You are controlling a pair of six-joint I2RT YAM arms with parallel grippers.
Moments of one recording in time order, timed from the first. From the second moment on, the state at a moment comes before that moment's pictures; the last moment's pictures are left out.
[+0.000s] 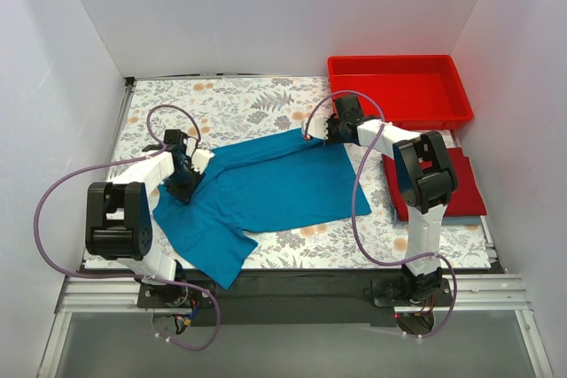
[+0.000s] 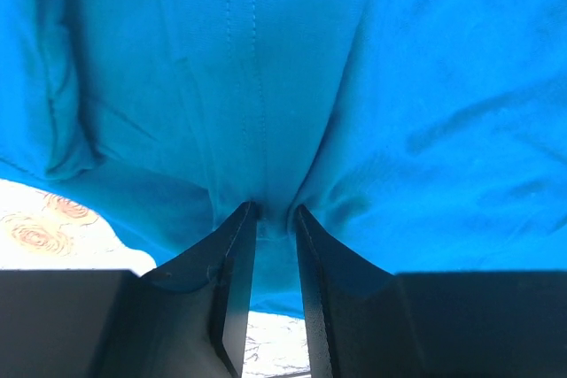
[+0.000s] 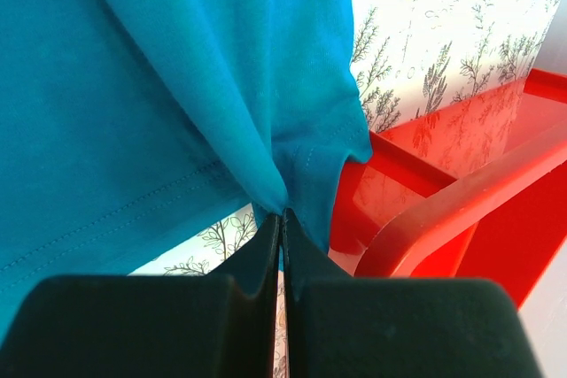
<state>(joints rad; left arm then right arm) -0.03 1.57 0.93 -0.73 0.03 0.52 0.39 2.04 1.39 -0.24 -0.06 -1.29</state>
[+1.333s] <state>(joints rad) 0.00 1.60 0.93 -0.71 0.05 0.58 0.39 2.04 1.39 -0.25 -0.04 -1.29</state>
